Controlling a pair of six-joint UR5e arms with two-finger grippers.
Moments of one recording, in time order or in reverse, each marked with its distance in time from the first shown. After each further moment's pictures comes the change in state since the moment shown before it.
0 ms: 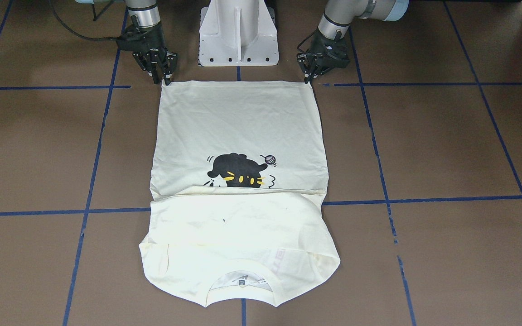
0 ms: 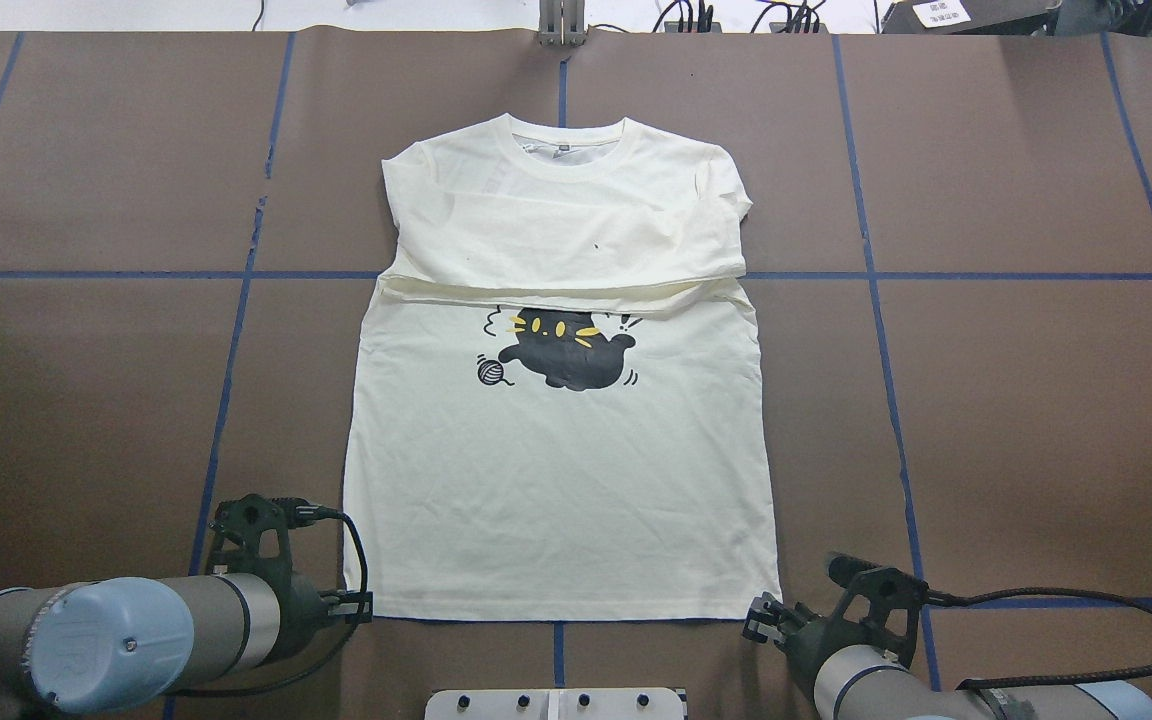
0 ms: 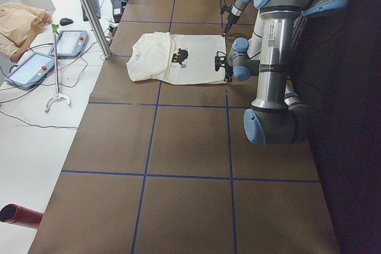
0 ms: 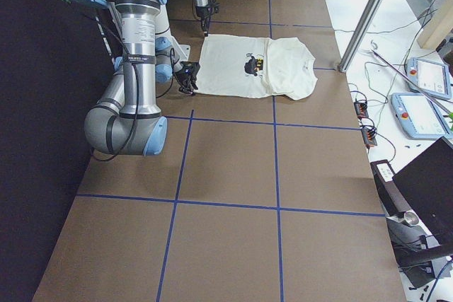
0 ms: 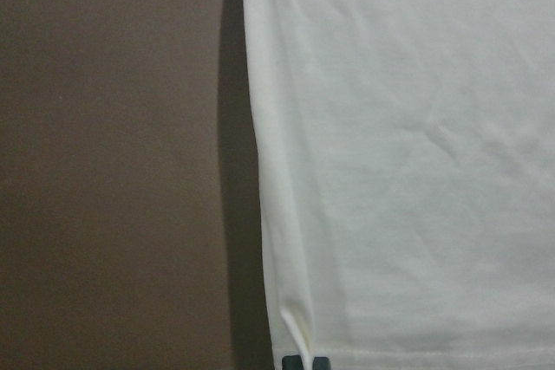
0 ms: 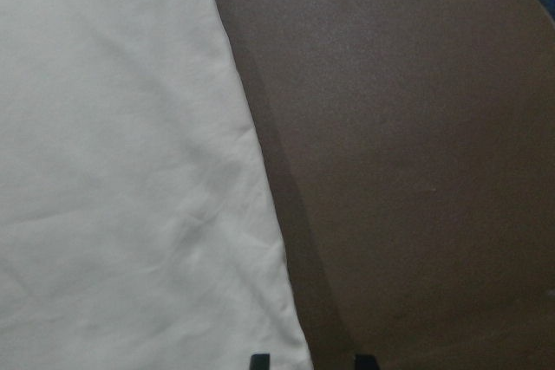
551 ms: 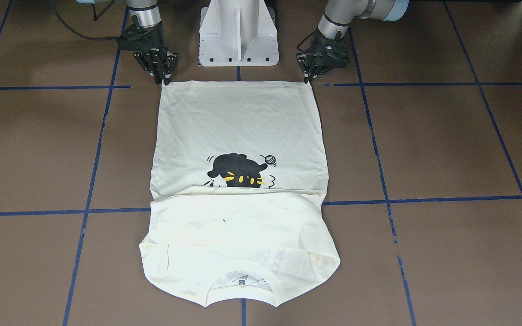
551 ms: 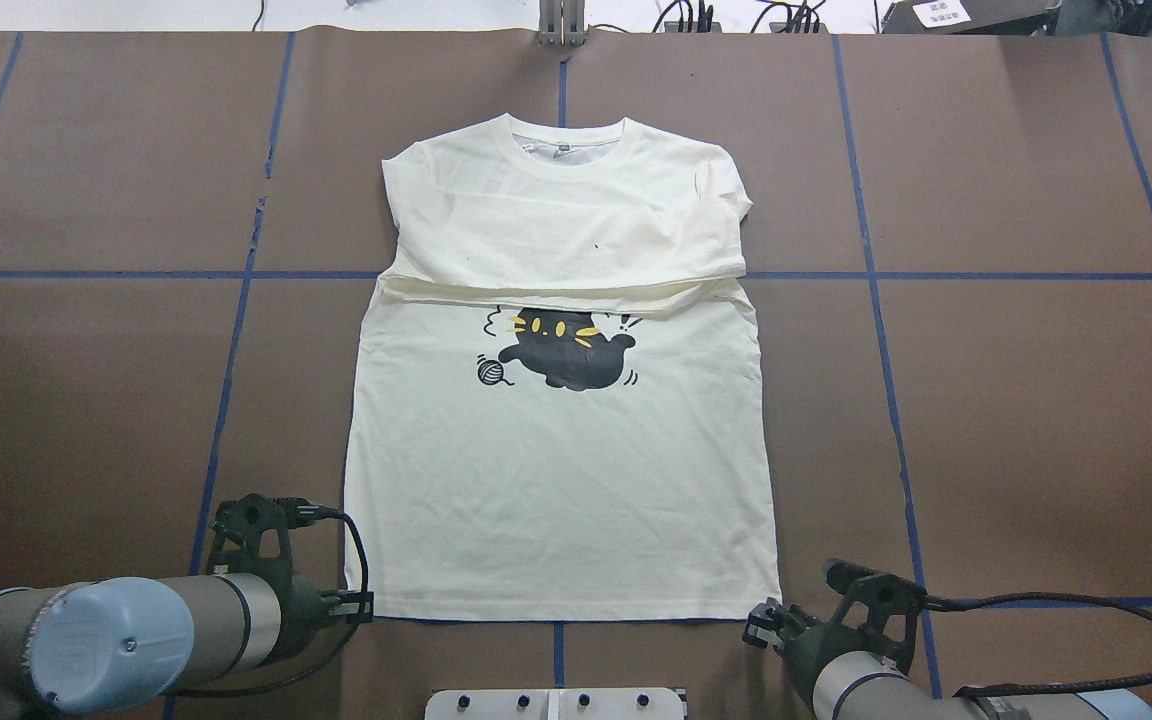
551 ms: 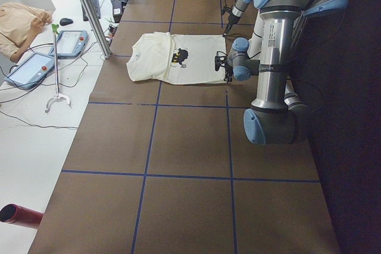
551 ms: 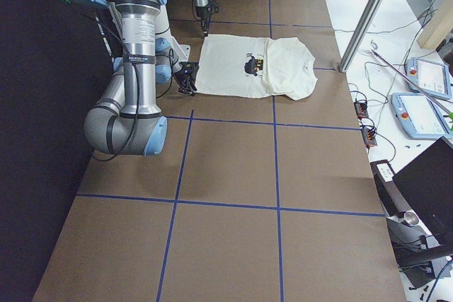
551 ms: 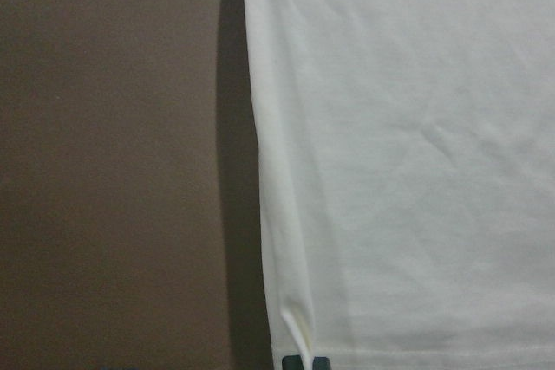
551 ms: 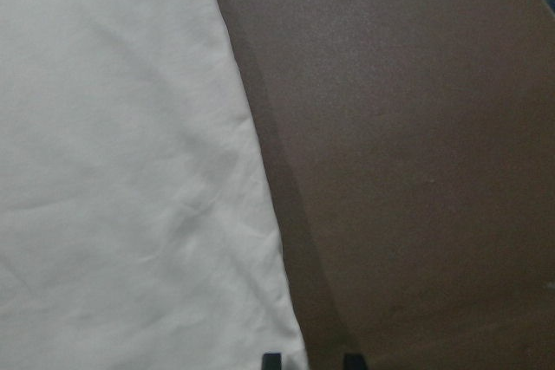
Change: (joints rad) left arm 0.000 -0.001 -0.001 -0.001 0.000 0.000; right arm -0.009 0.000 -0.008 0.000 -0.012 0.000
